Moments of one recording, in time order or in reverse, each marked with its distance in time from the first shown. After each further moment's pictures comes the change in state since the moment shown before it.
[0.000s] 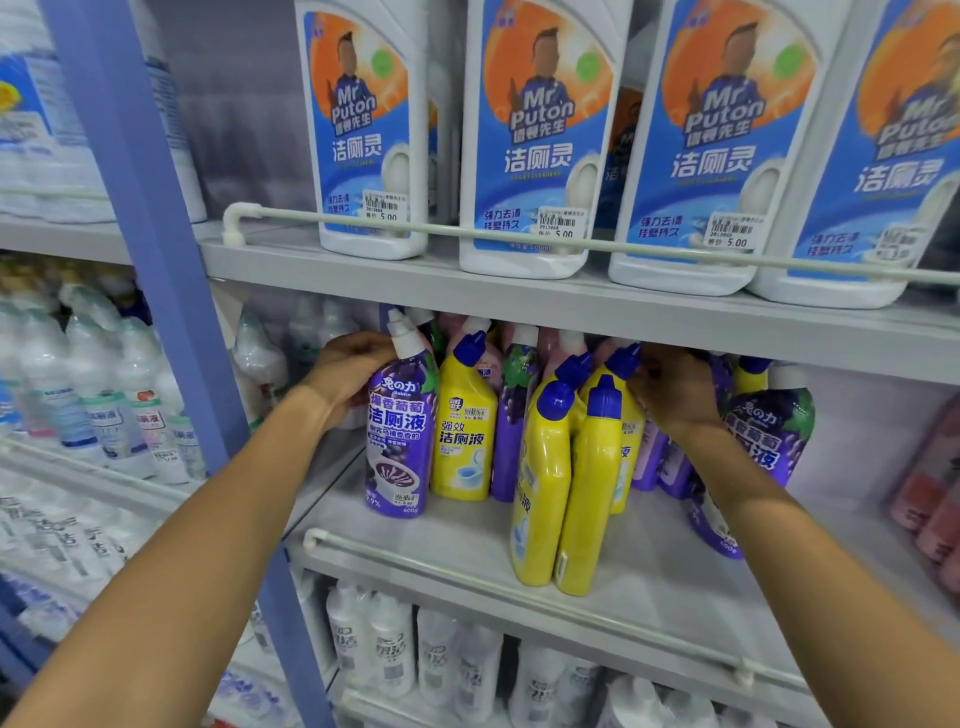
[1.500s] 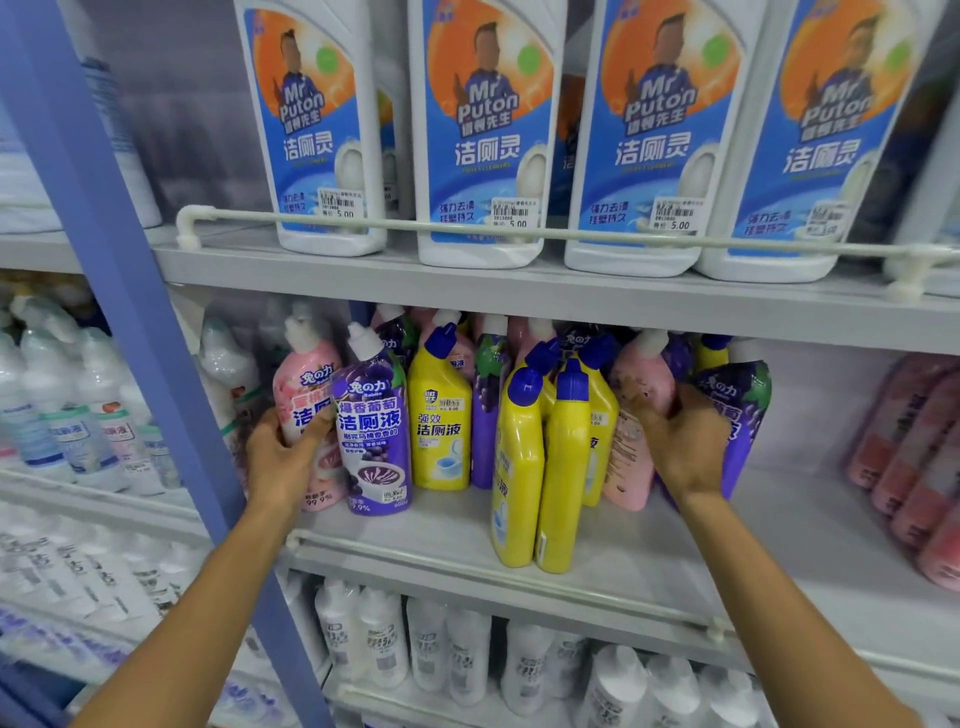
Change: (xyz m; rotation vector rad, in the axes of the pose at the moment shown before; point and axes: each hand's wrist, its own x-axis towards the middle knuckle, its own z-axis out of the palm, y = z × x) left_hand -0.062 -0.084 -0.032 0.064 0.334 0.135; right_hand -0.089 0.009 -0.023 0.195 0.256 0.222
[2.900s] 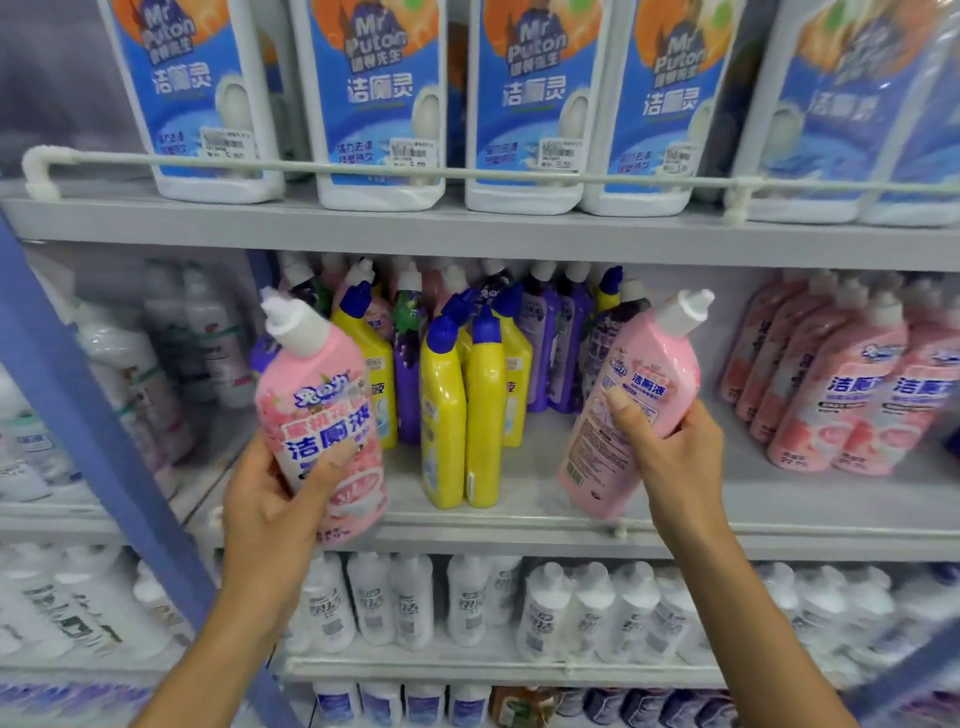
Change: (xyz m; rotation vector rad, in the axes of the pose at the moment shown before) left_hand -0.169 0.066 0.012 -0.331 -0.332 0.126; right_hand -0.112 -0.057 -0.113 0.519 -0.029 0.177
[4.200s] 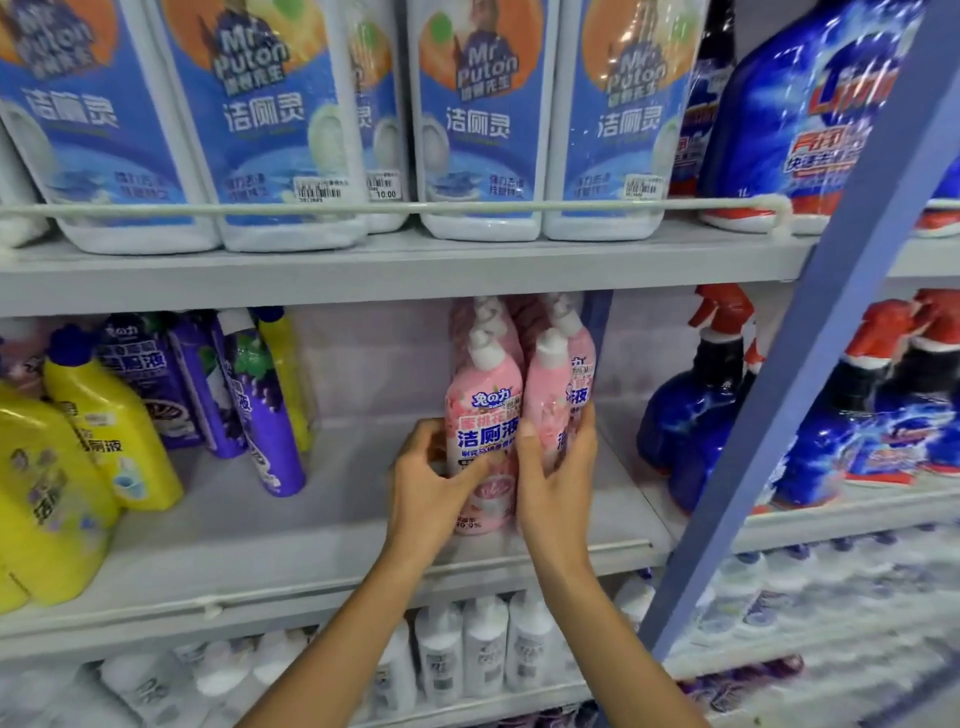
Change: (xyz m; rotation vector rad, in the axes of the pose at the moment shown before) left_hand -0.096 -0.112 0.508 0.239 -0.307 -0.067; right_hand 0.115 0.077 -0.302 -0.123 0.235 0.039
